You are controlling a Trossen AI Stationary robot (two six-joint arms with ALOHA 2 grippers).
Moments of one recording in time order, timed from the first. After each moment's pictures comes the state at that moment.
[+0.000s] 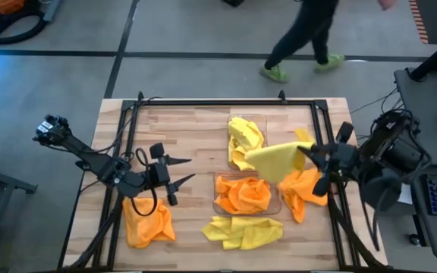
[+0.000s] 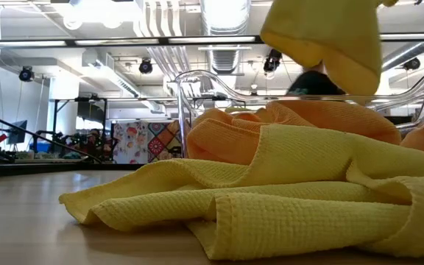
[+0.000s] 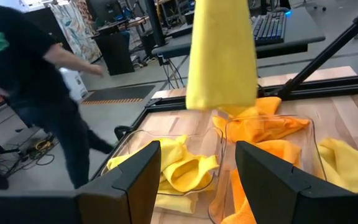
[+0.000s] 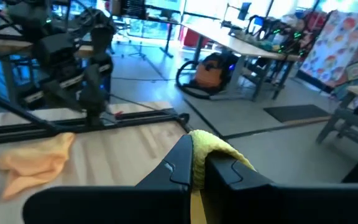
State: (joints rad) left arm -0.56 1.13 0.95 -0.11 -0.91 0.02; right arm 0.84 1.26 1.71 -1.17 1.27 0.52
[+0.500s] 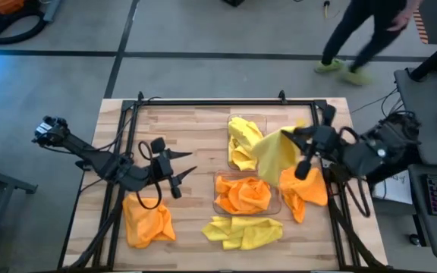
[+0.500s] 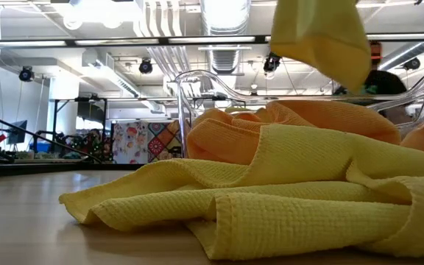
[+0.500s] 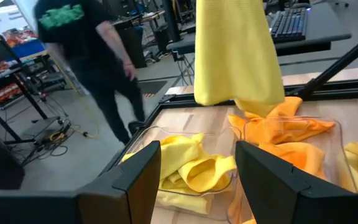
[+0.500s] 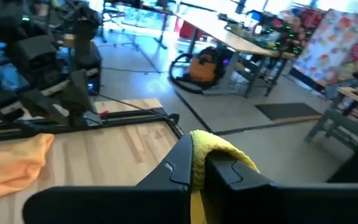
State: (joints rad) left arm -0.50 1.13 0.95 -0.11 -0.91 0.02; right arm 0.57 1.28 1.76 -0.91 1.04 0.16
